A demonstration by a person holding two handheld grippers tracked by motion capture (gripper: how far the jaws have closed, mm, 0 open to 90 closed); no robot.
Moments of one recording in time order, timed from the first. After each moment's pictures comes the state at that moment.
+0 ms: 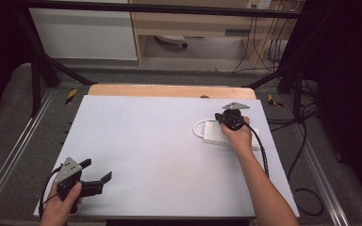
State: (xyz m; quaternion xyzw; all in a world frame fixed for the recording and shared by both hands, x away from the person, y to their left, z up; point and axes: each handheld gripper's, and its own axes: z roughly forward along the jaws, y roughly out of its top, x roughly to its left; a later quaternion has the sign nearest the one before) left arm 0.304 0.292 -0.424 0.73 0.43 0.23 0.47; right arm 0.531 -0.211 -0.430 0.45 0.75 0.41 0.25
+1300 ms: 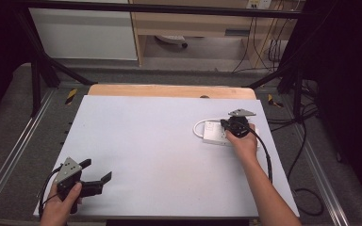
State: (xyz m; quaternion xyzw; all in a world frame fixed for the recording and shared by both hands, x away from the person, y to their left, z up) left arm 0.304 0.293 -0.424 0.73 0.43 0.23 0.47; right arm 0.507 -0.227 -0.437 0.47 0.75 0.40 0.26
